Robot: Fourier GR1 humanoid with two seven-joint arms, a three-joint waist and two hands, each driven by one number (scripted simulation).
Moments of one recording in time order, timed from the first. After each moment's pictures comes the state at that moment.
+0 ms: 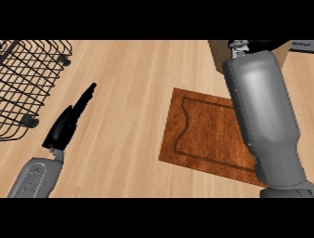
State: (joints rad) left arm -0.23 0.20 -0.07 -1.32 -0.26 -0.06 -0.03; right arm -1.05 -0.01 -0.20 -1.11 1.87 0.18 1.19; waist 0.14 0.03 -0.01
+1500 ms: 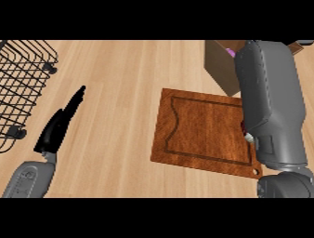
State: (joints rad) left arm -0.21 0.22 -0.02 -1.30 -0.25 -0.04 -0.04; right arm -1.16 0.00 -0.62 -0.86 1.72 -0.39 1.05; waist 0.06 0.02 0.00
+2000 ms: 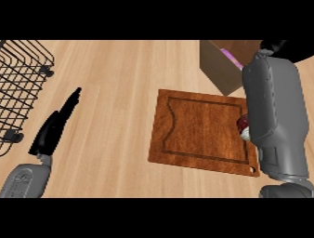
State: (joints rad) left arm -0.19 0.23 0.00 -1.31 -0.24 -0.05 -0.04; right arm -1.04 0.00 -0.60 -0.94 1.68 -0.81 1.05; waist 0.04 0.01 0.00
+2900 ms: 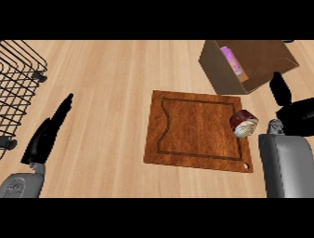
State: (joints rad) left arm -0.12 0.24 0.02 -1.34 -0.25 -0.04 -0.05; right arm -0.43 0.00 -0.22 -1.44 1.72 -1.03 1.15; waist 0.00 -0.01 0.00
